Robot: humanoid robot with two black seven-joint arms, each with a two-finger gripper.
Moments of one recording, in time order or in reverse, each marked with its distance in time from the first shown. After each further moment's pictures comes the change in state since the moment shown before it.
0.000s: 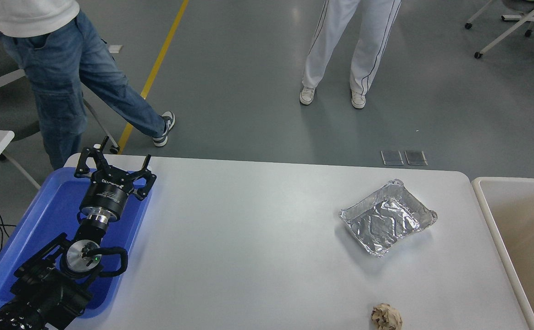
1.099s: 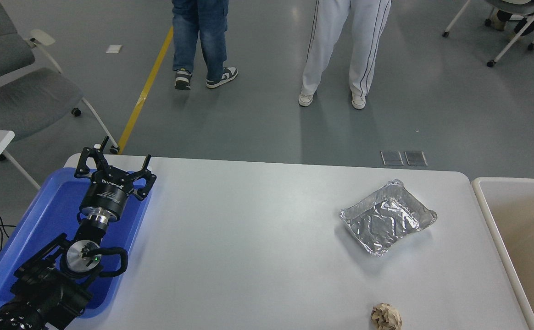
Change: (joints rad) left arm 0.000 0.000 0.000 0.000 0.000 0.000 0.000; right arm 0.106 -0.192 -0.019 0.367 -0.029 -0.089 0.002
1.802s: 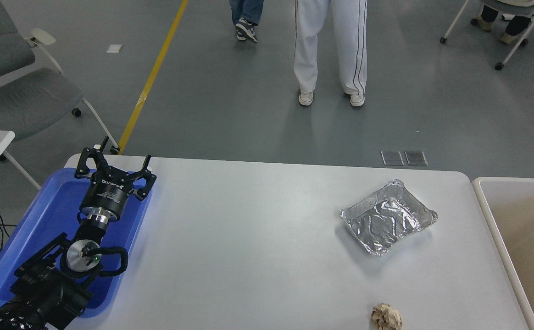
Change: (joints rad) left arm 0.000 0.000 -0.001 -0.001 0.000 0.000 0.000; right arm 0.616 -0.128 -0.561 0.471 -0.039 0.258 -0.001
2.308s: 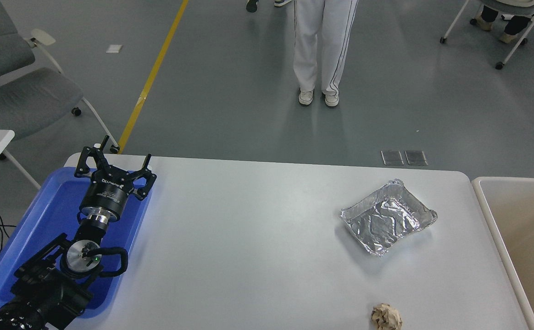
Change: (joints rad) left arm 0.000 0.000 0.001 0.000 0.000 0.000 0.000; right arm 0.412 0.114 -0.295 0.050 0.009 0.439 0.000
